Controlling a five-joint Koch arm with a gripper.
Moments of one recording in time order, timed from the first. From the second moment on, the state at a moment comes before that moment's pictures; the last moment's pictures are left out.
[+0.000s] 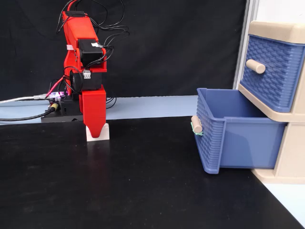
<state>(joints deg) 73.8 97.7 114.9 74.8 186.5</state>
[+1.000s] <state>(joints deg) 45.3 70.8 20.8 103.3 190.1</state>
